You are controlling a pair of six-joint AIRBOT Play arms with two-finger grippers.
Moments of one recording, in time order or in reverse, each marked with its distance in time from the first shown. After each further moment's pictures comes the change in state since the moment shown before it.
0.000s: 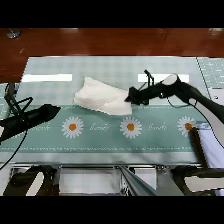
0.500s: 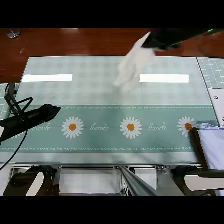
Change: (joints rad) left arm 0.000 0.000 0.000 0.000 -0.001 0.000; right arm -0.109 0.034 0.822 -0.341 0.418 0.182
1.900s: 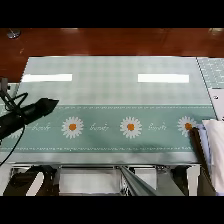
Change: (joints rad) left arm 0.007 -0.003 0.049 -0.081 0.090 0.048; right arm -1.321 0.843 -0.737 -0.673 0.358 0.152
